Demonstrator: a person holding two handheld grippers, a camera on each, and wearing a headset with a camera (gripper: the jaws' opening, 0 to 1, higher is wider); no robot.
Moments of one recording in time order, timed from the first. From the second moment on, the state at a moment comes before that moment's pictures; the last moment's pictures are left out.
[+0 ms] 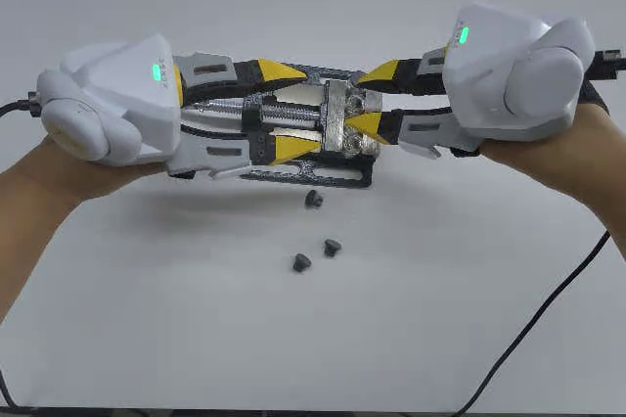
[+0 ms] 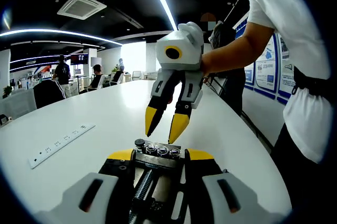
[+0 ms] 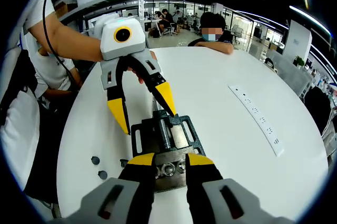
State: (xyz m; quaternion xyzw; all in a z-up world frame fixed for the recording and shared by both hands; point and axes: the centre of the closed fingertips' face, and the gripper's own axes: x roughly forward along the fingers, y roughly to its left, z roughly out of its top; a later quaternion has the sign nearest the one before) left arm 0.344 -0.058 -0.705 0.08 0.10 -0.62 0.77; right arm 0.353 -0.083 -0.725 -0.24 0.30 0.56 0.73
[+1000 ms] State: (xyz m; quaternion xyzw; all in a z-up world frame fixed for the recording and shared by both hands) left arm 0.305 -0.046 -0.703 0.08 0.10 -0.62 0.78; right arm 0.288 -0.086 -0.730 -0.23 0.30 0.58 0.73
